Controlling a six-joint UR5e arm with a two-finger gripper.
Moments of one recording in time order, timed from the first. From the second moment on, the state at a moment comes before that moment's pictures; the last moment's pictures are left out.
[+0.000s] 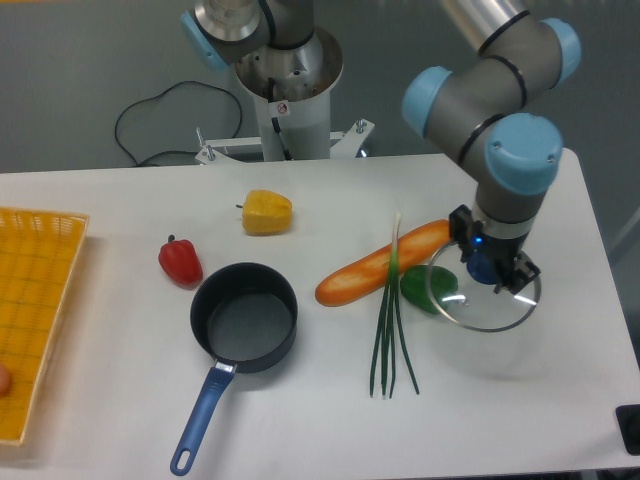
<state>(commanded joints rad) 2.78 -2.03 -1.46 -1.18 1.62 1.65</state>
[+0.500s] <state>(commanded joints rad) 2.82 -2.08 -1.48 -1.17 1.62 1.71</state>
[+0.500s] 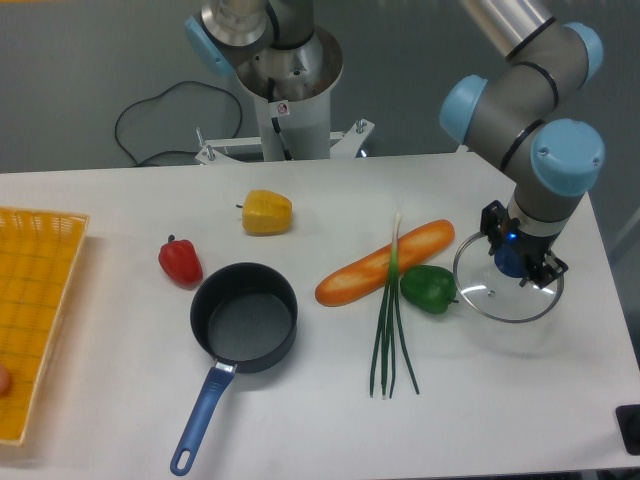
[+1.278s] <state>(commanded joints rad) 2.85 -2.13 -1.49 -1.12 1.62 1.71</state>
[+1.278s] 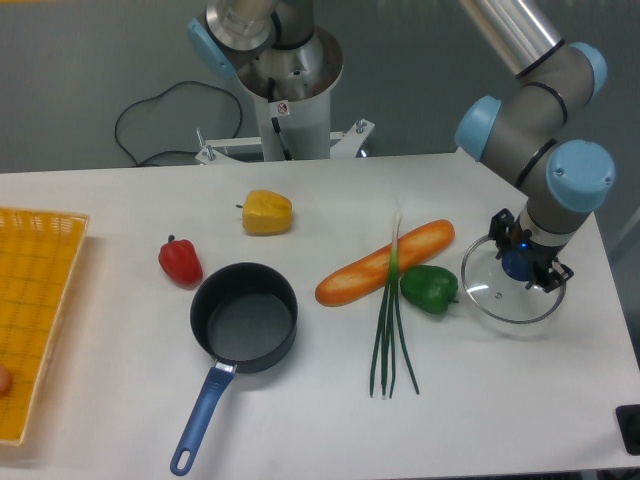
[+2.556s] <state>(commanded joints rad) 2.84 -2.16 -1.49 -1.10 1.62 1.71</state>
